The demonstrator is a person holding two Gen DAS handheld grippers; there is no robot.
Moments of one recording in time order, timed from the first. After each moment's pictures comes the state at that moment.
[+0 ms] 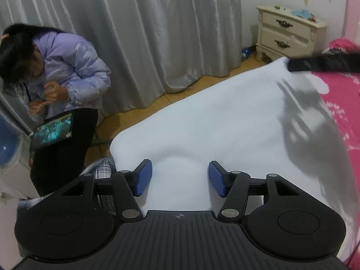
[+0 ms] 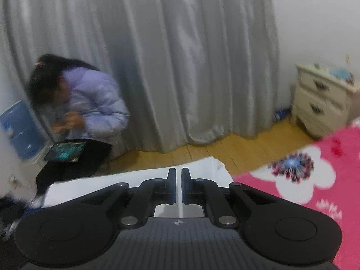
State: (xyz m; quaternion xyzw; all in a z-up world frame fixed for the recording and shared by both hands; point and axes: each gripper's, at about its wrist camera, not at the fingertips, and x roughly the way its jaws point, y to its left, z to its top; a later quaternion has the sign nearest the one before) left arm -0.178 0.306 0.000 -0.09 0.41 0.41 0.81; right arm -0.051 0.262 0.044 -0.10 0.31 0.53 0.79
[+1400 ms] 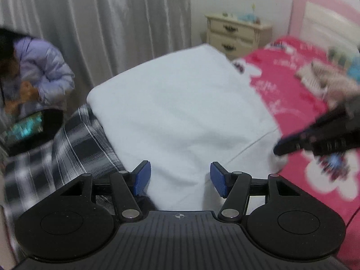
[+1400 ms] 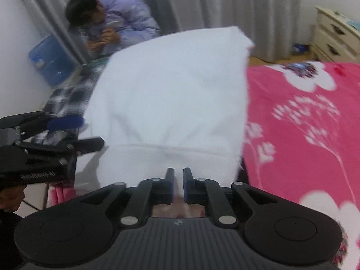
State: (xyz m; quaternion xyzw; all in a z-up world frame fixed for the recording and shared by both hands) left arm -0.275 0.205 0.014 -0.13 0.37 0.29 0.88; right arm -0.147 0.109 0.036 -0.20 0.45 0.55 0.68
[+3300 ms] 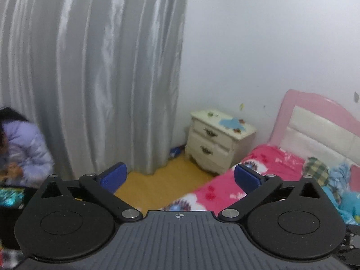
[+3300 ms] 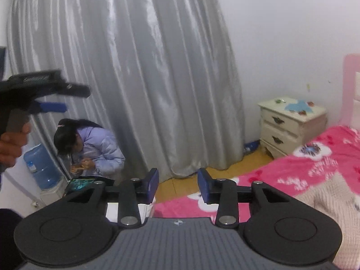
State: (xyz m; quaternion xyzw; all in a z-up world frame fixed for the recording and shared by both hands) left arm -0.115 0.158 0.307 -0.13 0.20 0.33 0.91; right arm 0.005 -0.083 0.256 -0.01 0.25 0.55 0.80
